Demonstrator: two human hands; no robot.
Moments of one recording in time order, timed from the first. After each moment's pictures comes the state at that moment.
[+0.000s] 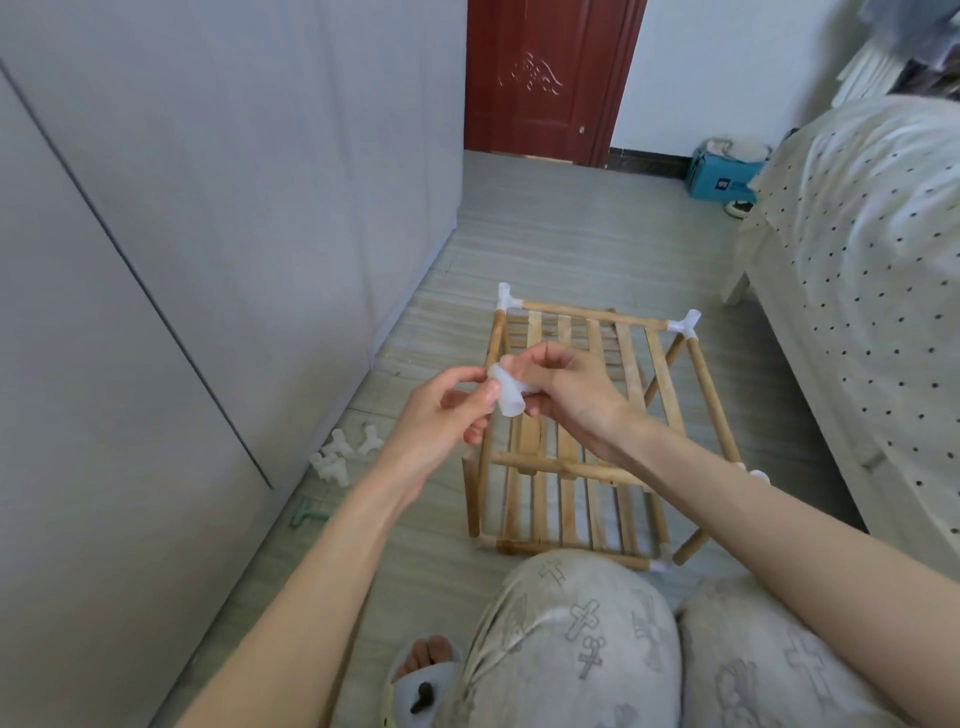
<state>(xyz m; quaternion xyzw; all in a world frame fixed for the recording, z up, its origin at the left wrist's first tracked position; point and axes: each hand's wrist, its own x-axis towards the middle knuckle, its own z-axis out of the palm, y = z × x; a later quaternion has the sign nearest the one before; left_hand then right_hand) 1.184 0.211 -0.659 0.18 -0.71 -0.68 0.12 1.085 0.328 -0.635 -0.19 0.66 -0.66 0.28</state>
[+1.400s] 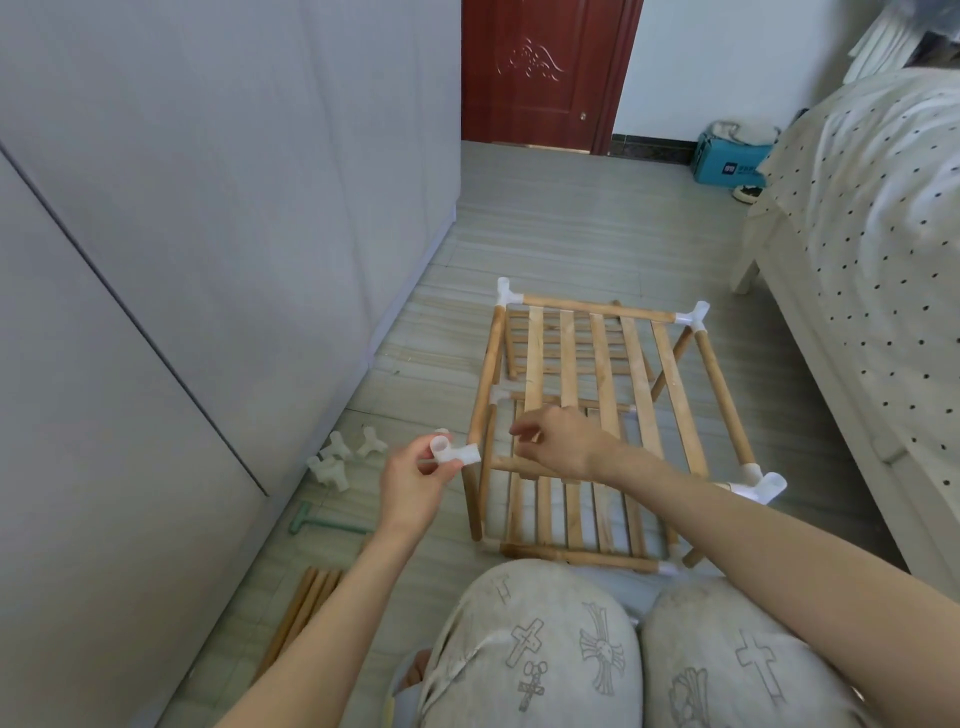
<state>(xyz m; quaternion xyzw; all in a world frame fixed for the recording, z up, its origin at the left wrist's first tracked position) 1.178 0.202 -0.754 0.31 -0.74 -0.56 0.19 1.051 0.332 -0.699 -0.39 0.88 -0.17 0.21</state>
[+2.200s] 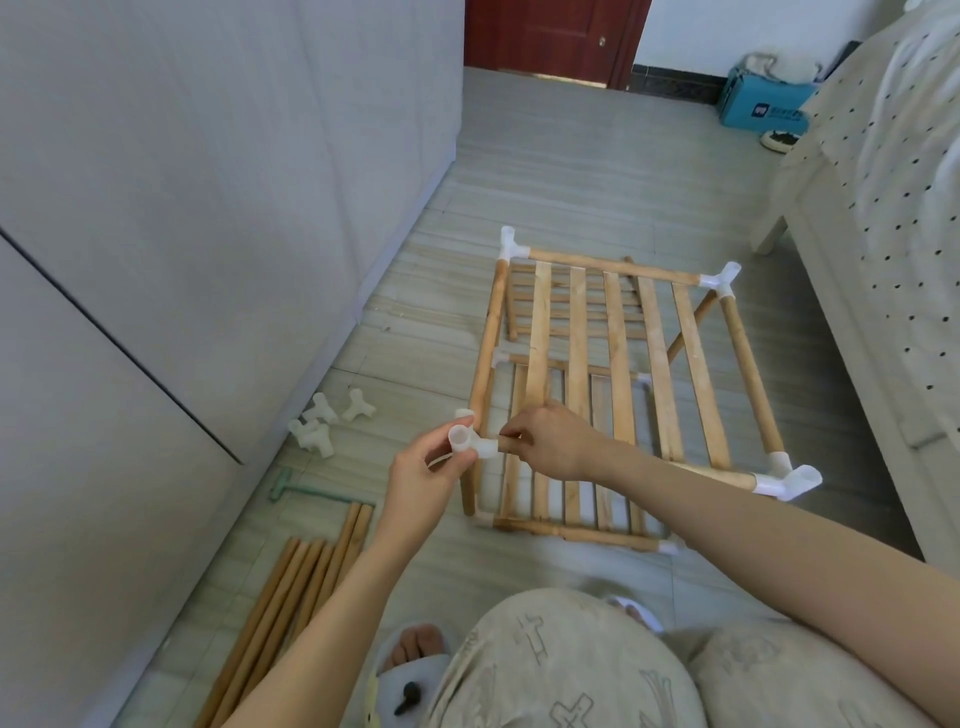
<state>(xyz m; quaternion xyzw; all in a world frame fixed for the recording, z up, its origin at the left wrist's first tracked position) 1.168 0.208 -0.793 0.24 -0.69 -0.66 0.18 1.032 0.316 -0.754 -0.43 0.87 -0.06 0.25</state>
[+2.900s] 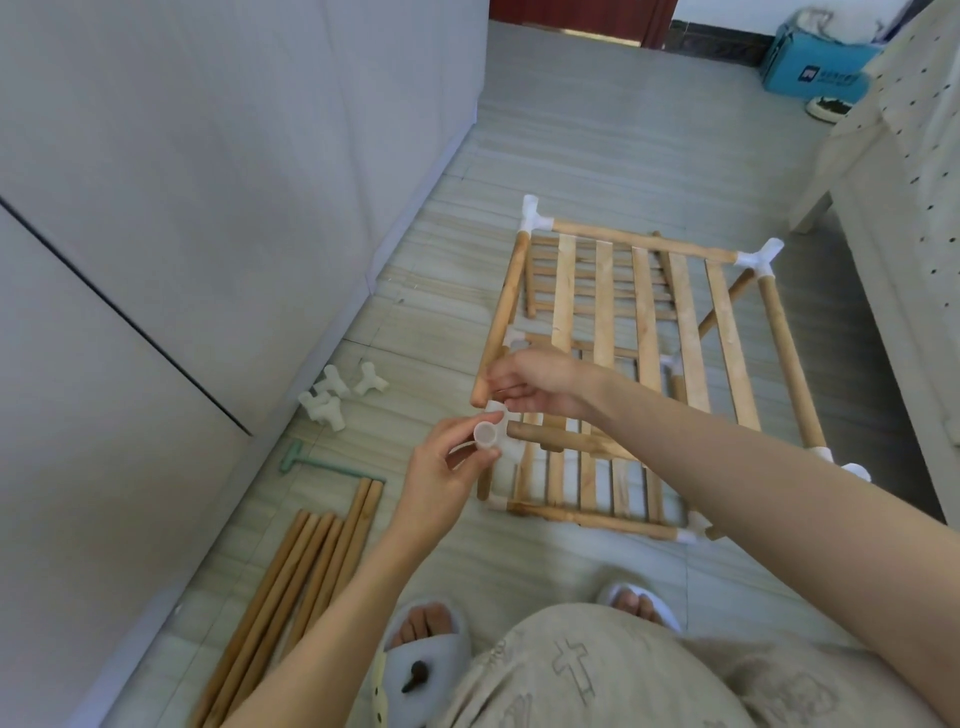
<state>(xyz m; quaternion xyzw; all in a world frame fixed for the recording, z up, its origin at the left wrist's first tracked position) 1.174 0.214 -0.796 0.20 -0.70 -0.66 0.17 1.014 0.264 -0.743 -0.07 0.73 -0.46 0.50</state>
